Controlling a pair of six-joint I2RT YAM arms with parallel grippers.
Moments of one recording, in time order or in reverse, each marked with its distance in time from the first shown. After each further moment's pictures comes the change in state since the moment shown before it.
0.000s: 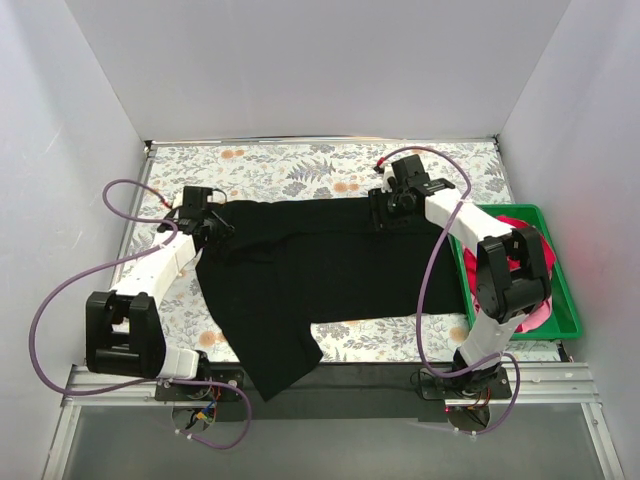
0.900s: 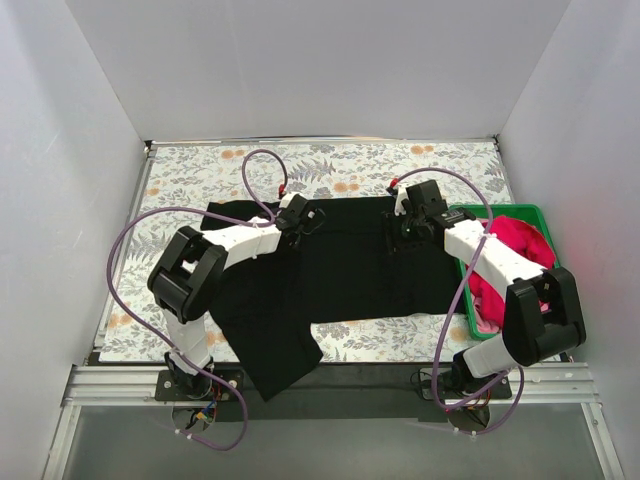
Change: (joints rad) left arm -0.525 0.479 0.246 0.053 -0.386 0.475; right arm 0.013 -0.287 -0.294 0.044 0.045 -0.010
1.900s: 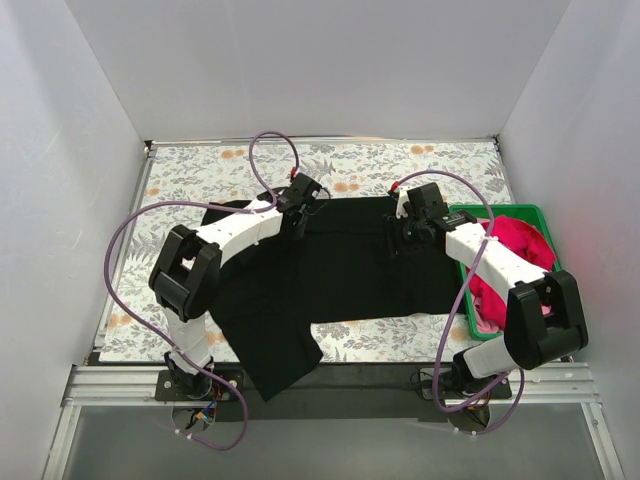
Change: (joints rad) left arm 0.005 0.021 0.212 -0.181 0.107 0.130; right arm 0.000 -0.024 -0.031 0.002 0.027 -0.017
